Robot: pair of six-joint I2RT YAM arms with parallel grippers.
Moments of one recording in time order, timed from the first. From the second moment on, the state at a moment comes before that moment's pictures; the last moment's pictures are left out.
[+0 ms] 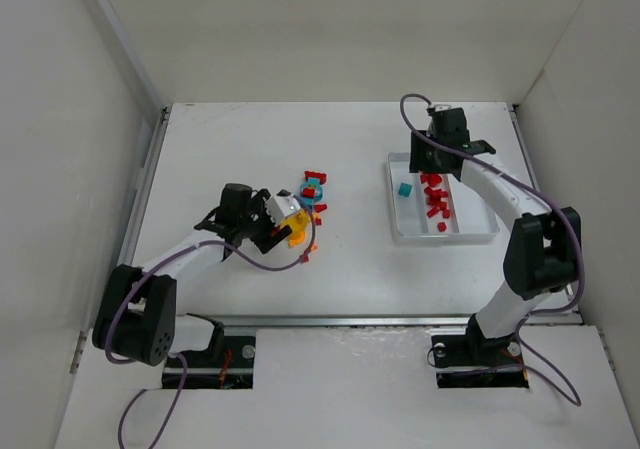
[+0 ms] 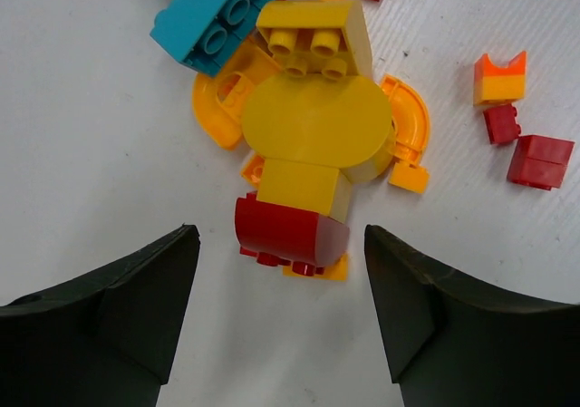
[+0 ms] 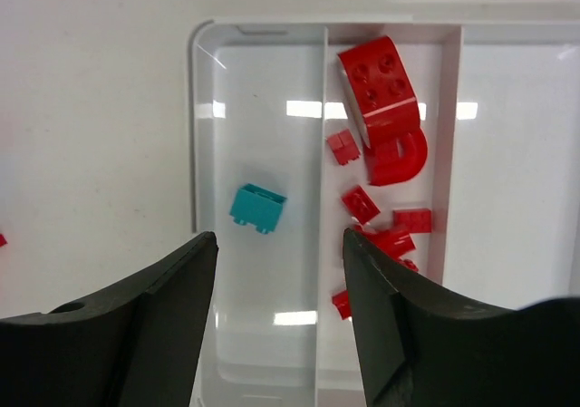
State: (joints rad) left arm -0.31 1.28 0.57 -0.09 0.35 0.67; right arm 0.21 1.67 1.32 -0.46 0.09 0.19
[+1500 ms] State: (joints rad) left arm -0.49 0.93 0.69 -0.01 0.44 0.47; right arm 0.62 1.65 1.43 -0.31 -0.57 0.31
